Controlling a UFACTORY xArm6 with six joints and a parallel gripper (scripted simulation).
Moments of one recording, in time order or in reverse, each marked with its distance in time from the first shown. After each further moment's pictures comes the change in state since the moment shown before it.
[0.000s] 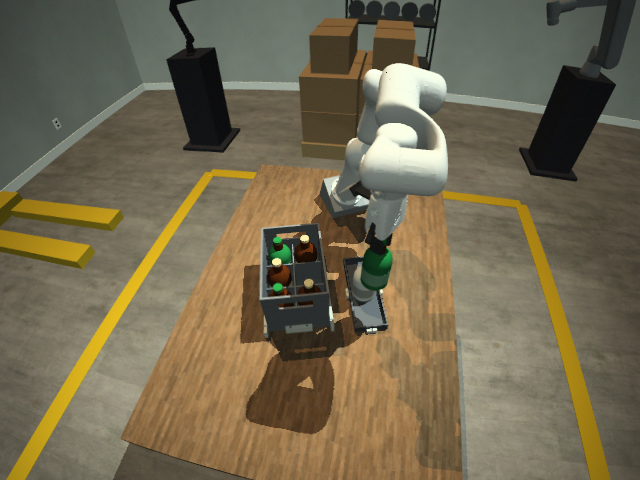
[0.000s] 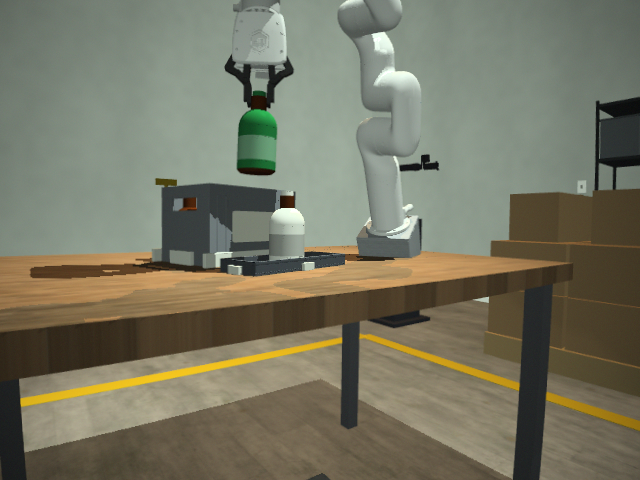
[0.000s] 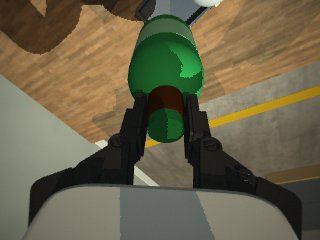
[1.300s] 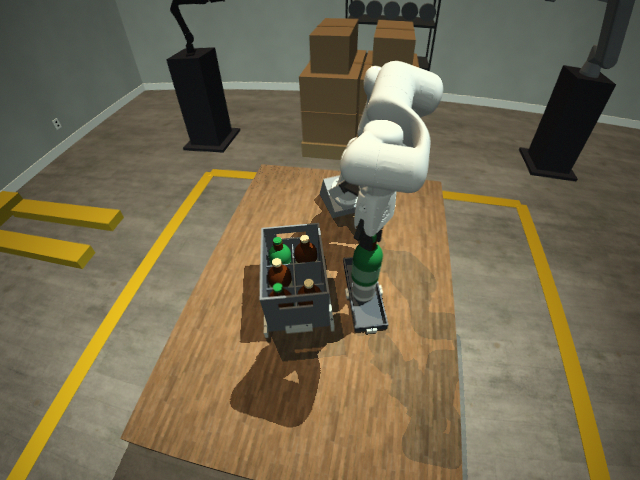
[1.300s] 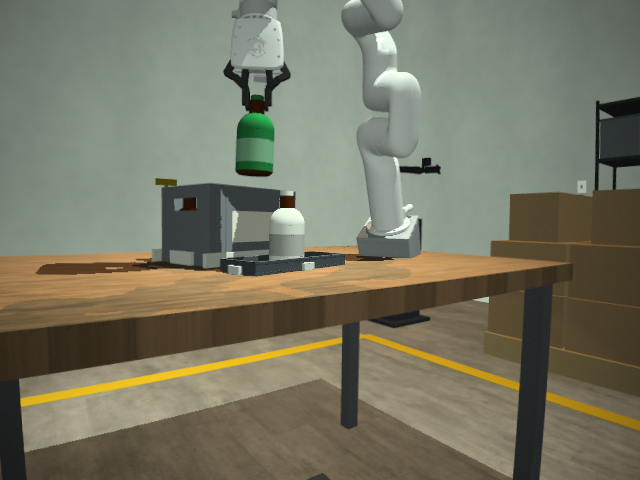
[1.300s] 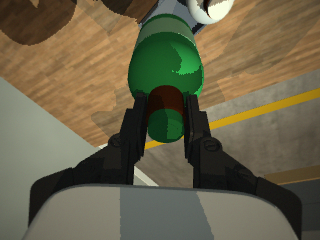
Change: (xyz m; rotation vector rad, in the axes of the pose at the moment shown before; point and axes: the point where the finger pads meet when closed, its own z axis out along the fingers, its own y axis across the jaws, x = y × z) arm 0.025 -0.005 0.000 0.000 0.000 0.000
